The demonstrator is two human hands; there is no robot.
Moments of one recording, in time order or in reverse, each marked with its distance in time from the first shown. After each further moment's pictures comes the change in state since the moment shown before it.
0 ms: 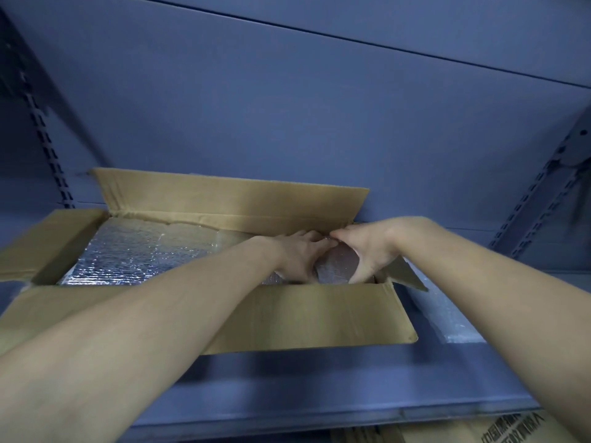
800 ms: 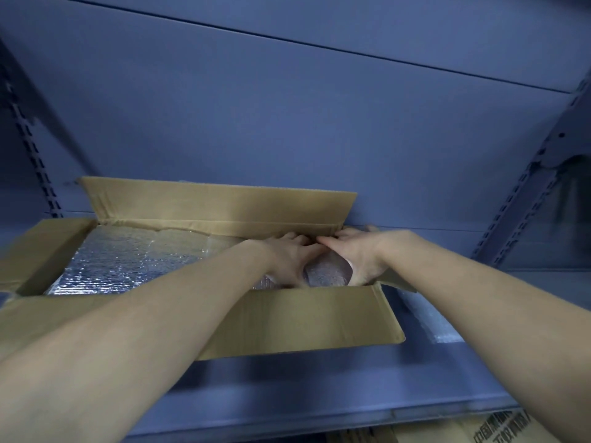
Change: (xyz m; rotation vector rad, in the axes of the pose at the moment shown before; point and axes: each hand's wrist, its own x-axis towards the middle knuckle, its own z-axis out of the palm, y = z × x) left_hand 0.003 0.001 -0.002 0.041 -0.007 -0.013; right_hand -0.002 0.005 0.017 -0.090 0.097 0.021
